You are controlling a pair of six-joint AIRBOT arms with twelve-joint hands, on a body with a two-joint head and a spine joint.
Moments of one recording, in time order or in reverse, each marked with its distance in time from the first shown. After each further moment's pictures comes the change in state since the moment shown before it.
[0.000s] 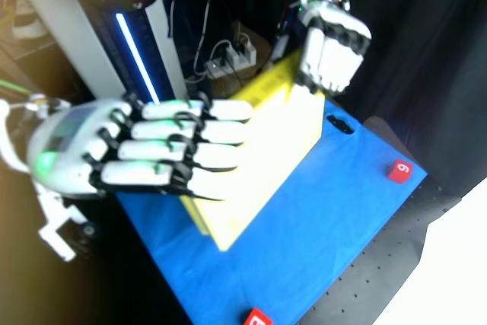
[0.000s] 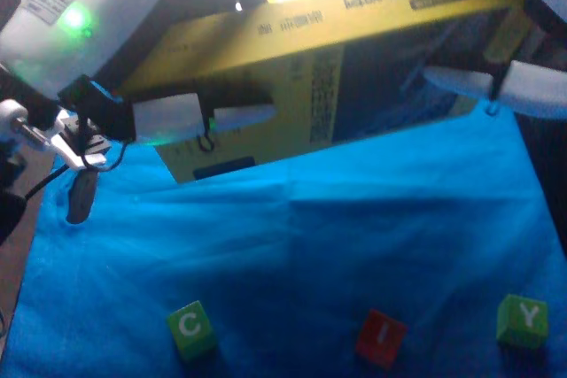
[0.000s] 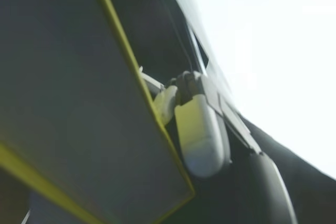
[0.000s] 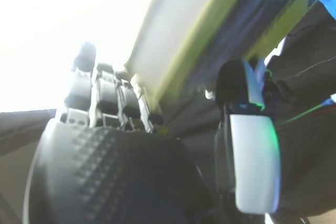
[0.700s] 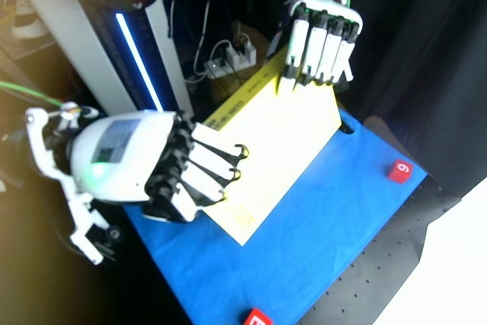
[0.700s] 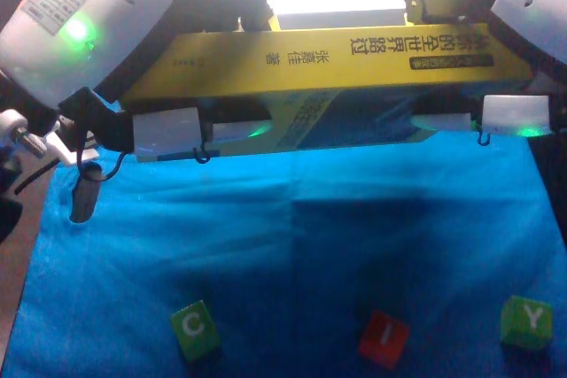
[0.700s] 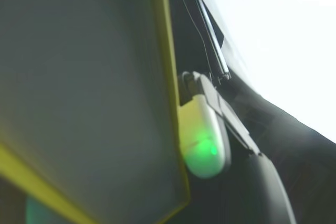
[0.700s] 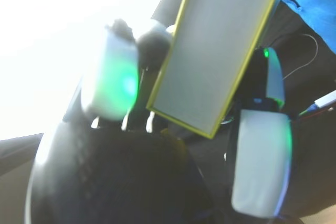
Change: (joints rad) left arm 0.000 0.005 0.000 0.055 -0.004 0.032; right arm 0.002 -0.021 0.023 -0.019 -0.090 0.016
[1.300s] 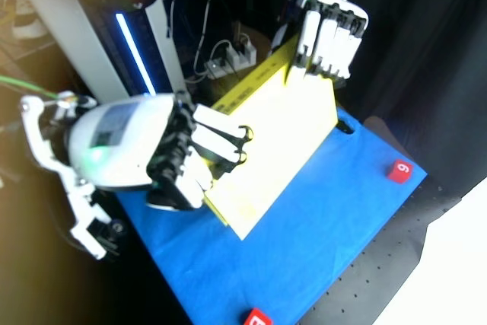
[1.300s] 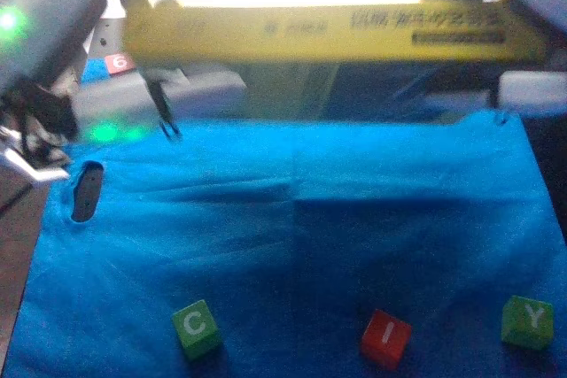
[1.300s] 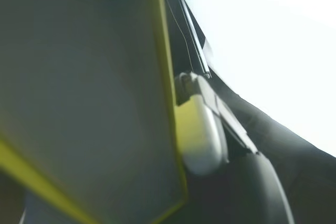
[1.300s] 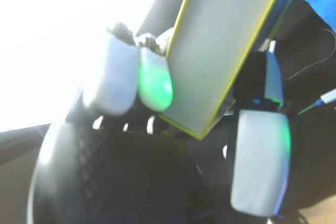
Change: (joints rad) left arm 0.087 0.055 -0.028 -0.227 -0.104 -0.037; right arm 0.043 0.064 -0.021 0.018 -0.019 -0.014
